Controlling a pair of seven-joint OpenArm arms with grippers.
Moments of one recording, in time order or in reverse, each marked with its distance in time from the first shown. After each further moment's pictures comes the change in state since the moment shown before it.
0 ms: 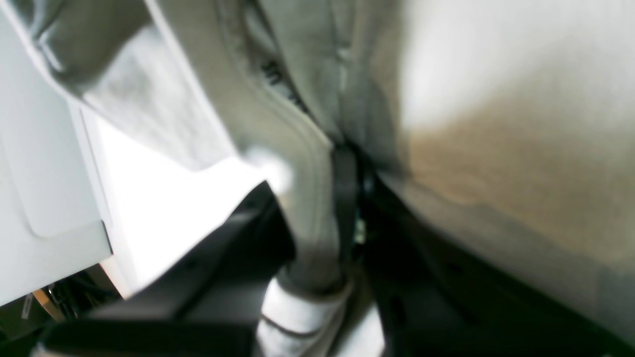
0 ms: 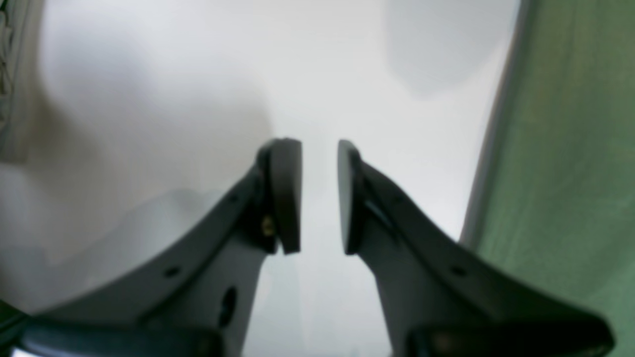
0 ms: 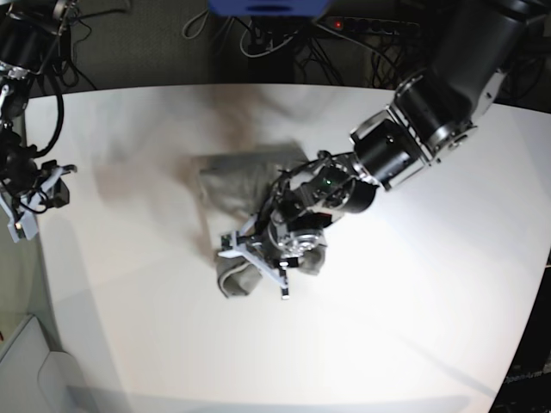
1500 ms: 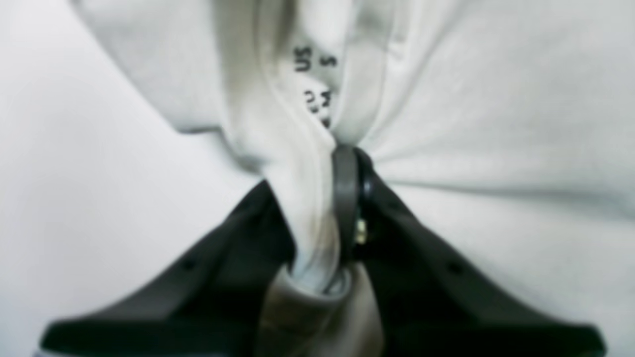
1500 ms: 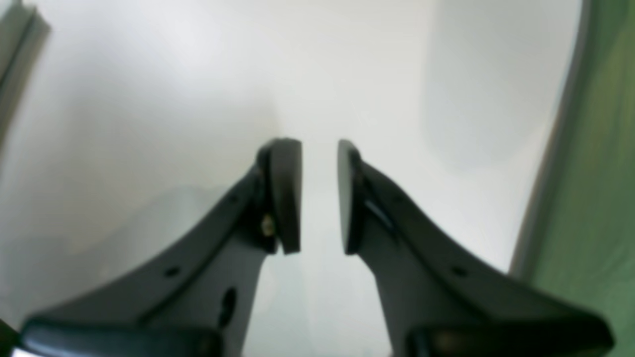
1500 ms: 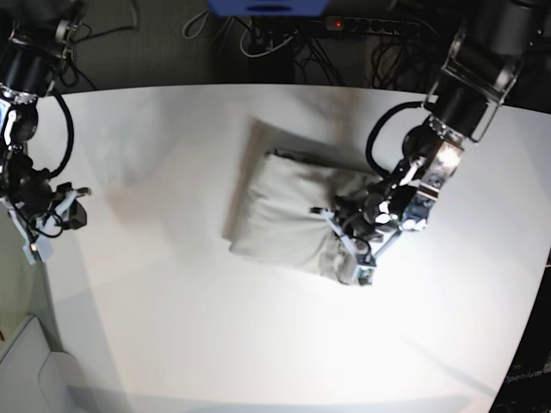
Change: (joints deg) left arm 13.0 -15.8 -21.4 18.1 -51.7 28.2 13.6; right arm 6.3 -0.7 -5.2 -5.0 -0.2 0.0 2.5
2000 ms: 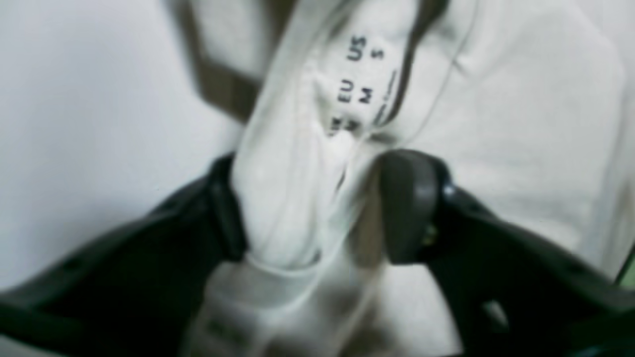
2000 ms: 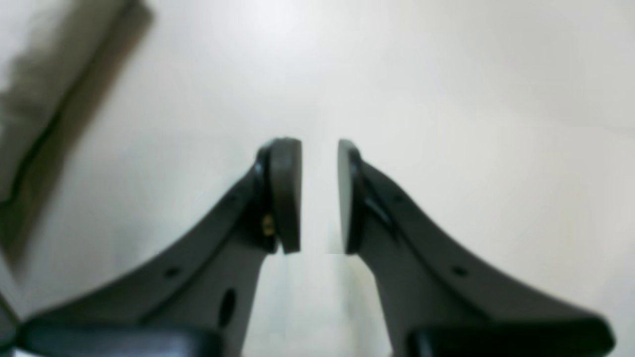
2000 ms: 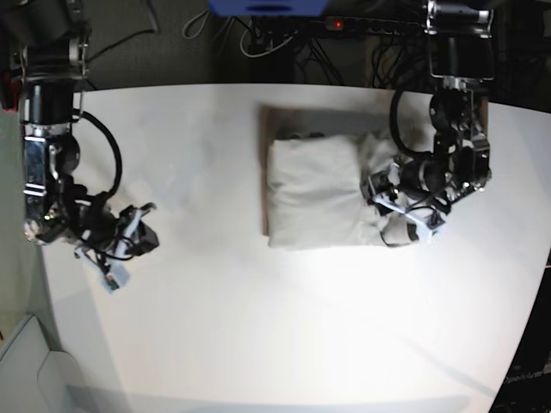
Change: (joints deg) left arm 17.5 6.4 -41.2 14.3 0.5 0.2 22.1; right arm 9.2 -1.9 -20.7 -7.1 0.4 0.0 6.2
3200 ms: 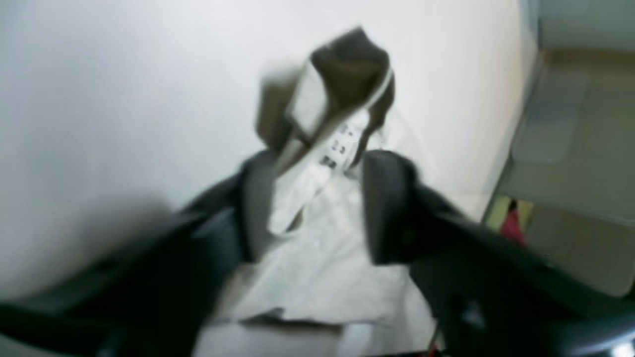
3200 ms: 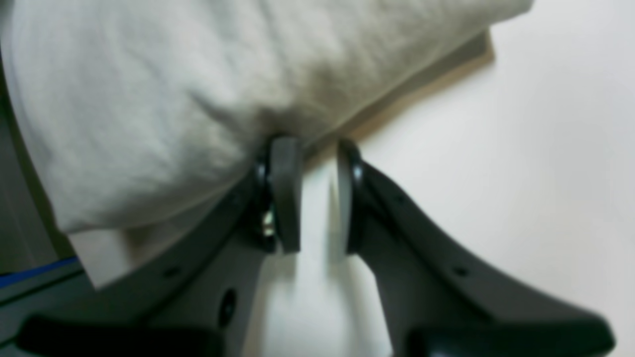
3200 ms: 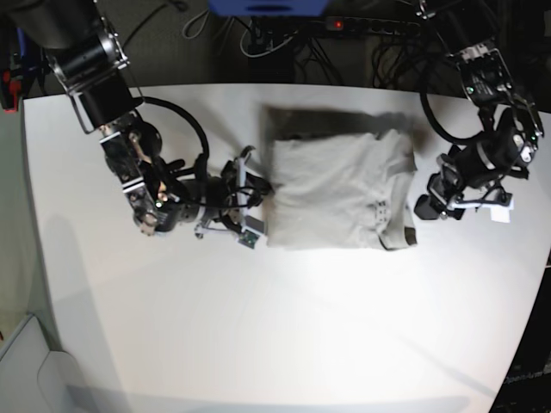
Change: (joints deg) left arm 6.6 5.8 -29.4 11.4 -14.7 -0.7 2.1; right arm 2.2 -8.0 -30.6 -0.4 -0.3 0.0 0.3
